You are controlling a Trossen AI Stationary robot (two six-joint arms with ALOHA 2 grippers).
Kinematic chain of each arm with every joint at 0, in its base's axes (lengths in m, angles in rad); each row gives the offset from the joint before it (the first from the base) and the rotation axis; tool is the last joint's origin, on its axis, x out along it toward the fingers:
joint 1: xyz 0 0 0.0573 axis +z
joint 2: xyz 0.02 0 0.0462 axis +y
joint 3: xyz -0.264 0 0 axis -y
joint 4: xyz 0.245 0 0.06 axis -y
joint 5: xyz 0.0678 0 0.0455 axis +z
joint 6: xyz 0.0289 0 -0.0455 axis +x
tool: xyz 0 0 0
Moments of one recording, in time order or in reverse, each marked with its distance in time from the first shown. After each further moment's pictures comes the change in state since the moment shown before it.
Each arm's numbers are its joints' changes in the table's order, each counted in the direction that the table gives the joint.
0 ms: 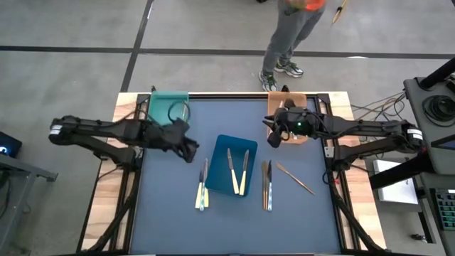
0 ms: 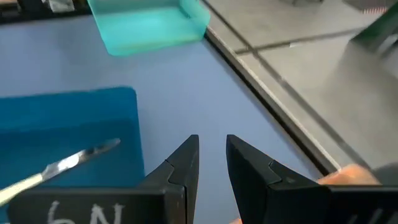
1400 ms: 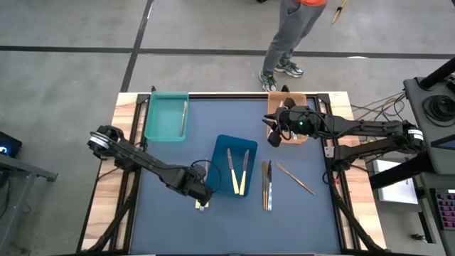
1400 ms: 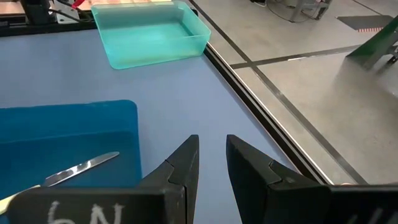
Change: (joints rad) left arm -0.339 0.604 0.081 -0.127 -0.112 -0.499; right arm 0.000 -0.009 0.003 0.026 0.002 -0.036
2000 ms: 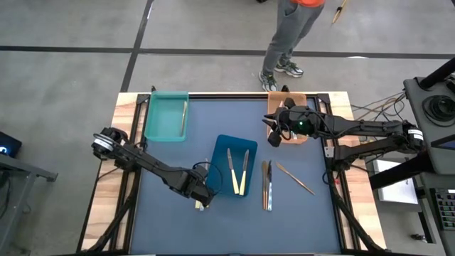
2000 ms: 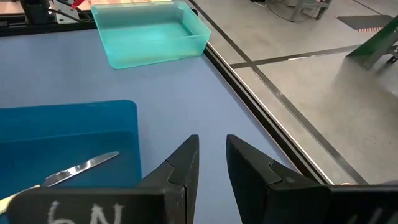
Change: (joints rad) left arm -0.002 0.050 0.000 0.035 0.047 -0.008; right arm 0.000 0.000 0.000 0.000 0.000 0.000
